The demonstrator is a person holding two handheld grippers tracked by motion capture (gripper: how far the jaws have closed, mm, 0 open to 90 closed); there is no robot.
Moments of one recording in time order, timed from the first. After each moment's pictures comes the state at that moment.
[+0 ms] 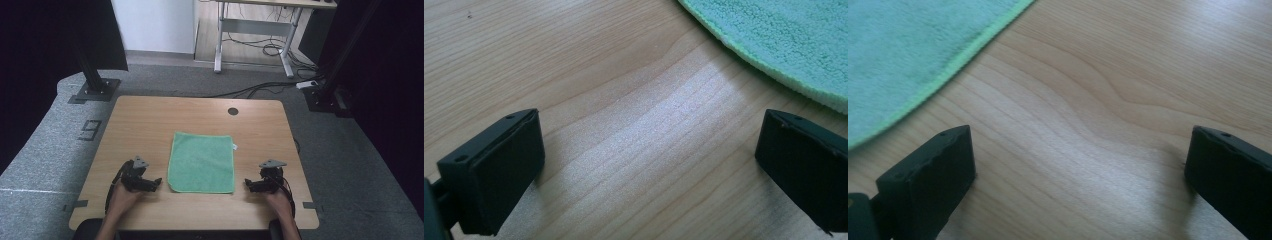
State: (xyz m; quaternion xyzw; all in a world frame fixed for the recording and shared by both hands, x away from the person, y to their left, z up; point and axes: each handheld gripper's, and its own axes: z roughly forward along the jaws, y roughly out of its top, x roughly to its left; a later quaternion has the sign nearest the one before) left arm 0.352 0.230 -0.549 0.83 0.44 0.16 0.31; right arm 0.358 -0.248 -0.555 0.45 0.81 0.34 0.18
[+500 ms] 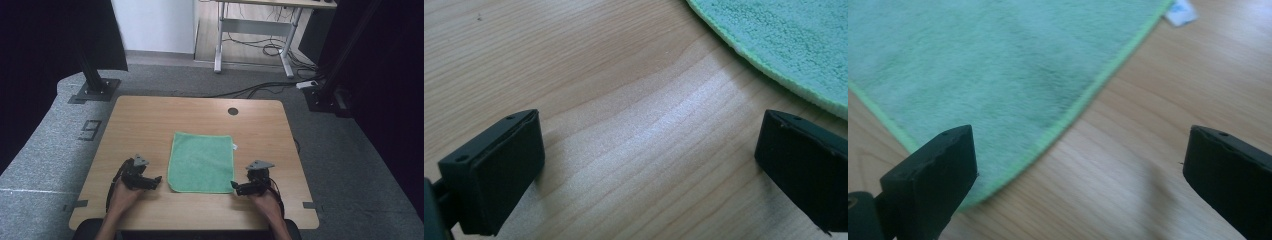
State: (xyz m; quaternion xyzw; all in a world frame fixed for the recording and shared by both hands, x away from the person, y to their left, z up) left arm 0.358 0.229 -0.547 0.82 0.45 0.17 0.31; right arm 0.344 -0.199 -0.540 0.41 0.82 0.37 0.15
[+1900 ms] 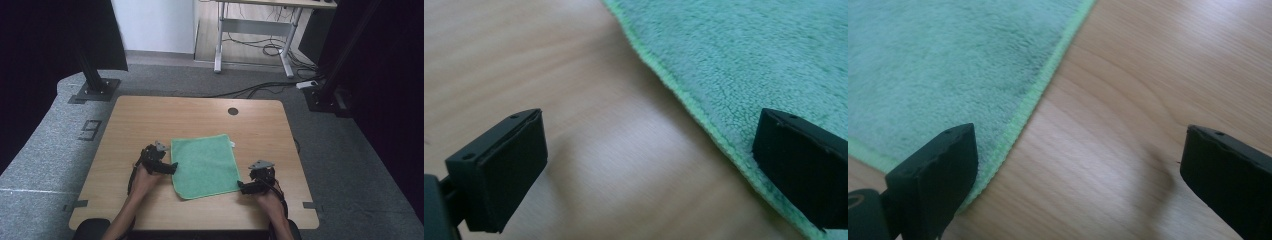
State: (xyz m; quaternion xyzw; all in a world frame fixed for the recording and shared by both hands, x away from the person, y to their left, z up) left arm 0.404 0.172 -0.545 0.83 0.45 0.18 0.29; right arm 0.352 -0.217 -0.547 0.43 0.83 0.30 0.20
